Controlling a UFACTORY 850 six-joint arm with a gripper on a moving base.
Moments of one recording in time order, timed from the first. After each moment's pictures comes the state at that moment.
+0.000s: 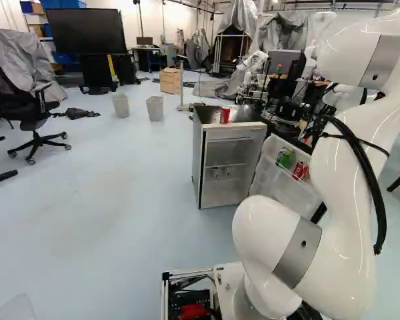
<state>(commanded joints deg) -51.1 -36.4 -84.6 13.8 -30.0 2.9</state>
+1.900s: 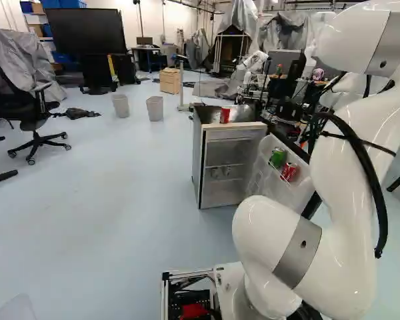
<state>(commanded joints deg) -50.7 -27.9 -72.5 13.8 -30.0 2.9</state>
